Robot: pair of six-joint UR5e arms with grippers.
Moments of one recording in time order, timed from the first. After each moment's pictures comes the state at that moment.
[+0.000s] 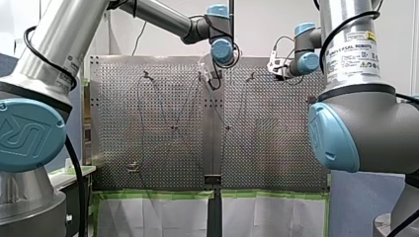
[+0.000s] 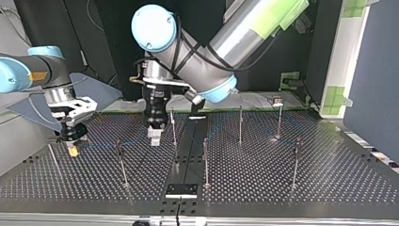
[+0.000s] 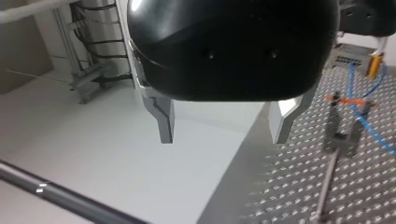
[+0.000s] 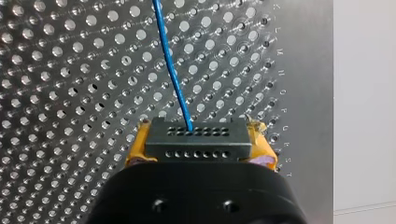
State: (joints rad) left arm -0.74 -1.92 -1.29 -2.84 -2.15 -1.88; right arm 1.74 -1.30 1.47 -0.22 1.24 1.79
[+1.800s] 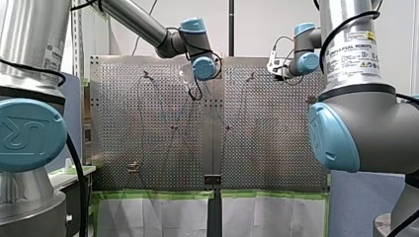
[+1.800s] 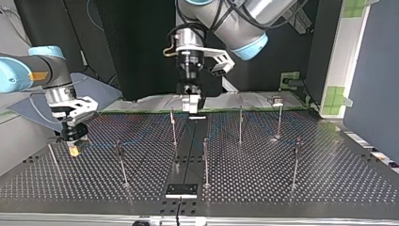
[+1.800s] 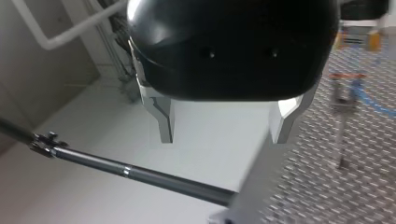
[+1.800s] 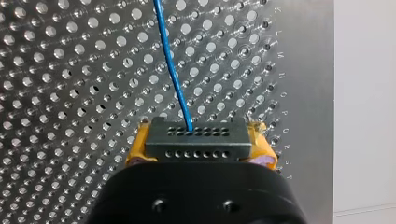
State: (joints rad) left arm -0.73 -1.72 -1.78 -2.35 -2.24 -1.75; right arm 1.75 -1.30 1.47 -0.22 1.24 1.78
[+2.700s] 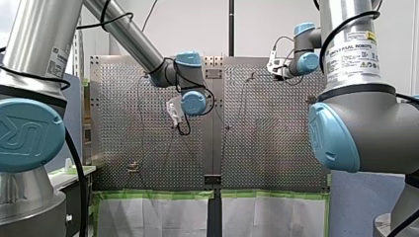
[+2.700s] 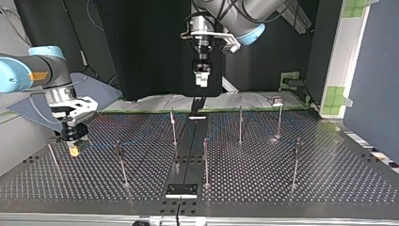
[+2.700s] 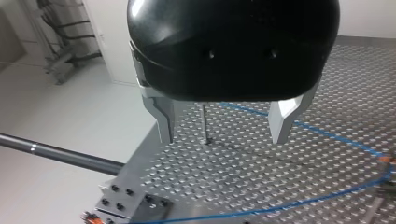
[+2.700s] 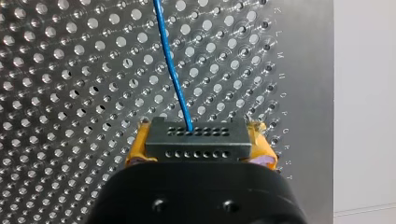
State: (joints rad) left arm -0.74 -1.78 -2.02 -2.27 -2.26 -1.77; right arm 1.75 -1.30 1.47 -0.22 1.24 1.78
